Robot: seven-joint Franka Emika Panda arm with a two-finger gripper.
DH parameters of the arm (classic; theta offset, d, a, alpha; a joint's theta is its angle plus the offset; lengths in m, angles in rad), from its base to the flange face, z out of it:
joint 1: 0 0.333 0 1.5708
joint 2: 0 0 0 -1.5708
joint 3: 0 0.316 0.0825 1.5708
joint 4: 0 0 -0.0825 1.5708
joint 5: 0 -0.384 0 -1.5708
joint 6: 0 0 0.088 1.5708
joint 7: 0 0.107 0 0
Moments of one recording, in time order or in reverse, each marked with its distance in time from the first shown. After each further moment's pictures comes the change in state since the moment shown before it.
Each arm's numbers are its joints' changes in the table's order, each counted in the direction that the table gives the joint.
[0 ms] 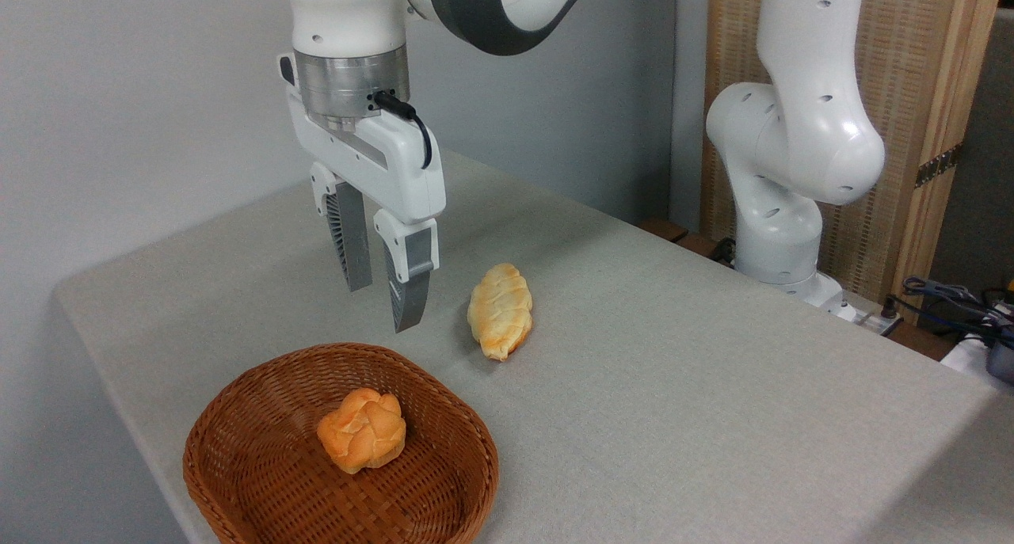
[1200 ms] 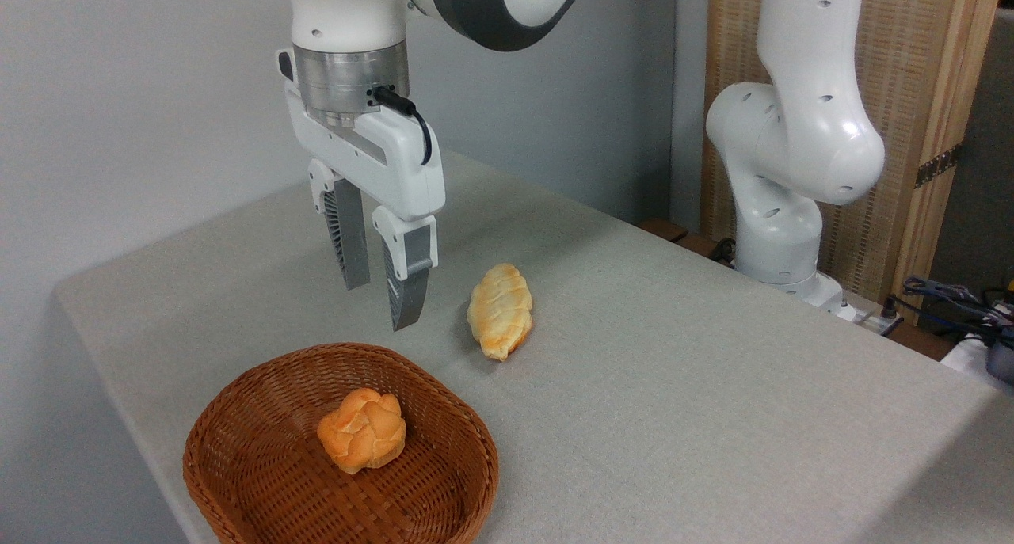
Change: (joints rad) arm 0.000 0.001 0.003 0.007 0.000 0.000 0.000
